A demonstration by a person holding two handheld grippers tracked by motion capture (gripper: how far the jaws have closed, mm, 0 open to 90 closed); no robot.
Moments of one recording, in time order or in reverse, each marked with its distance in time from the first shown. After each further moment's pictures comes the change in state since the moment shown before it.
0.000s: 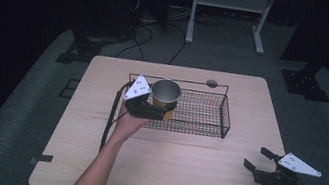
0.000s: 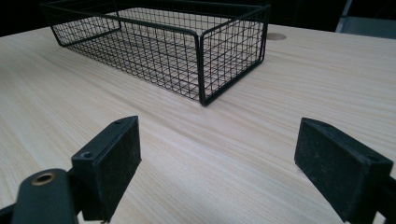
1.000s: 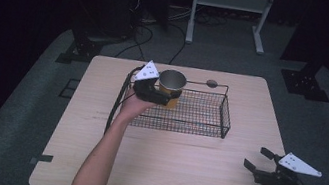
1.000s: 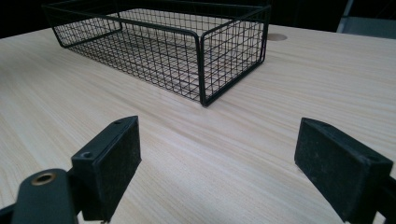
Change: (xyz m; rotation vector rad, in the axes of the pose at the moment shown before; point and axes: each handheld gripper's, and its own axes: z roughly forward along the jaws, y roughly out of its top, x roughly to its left) left arm 0.044 0.004 0.043 0.045 -0.089 0.025; right arm -0.001 0.000 0.000 -0.002 0.004 0.001
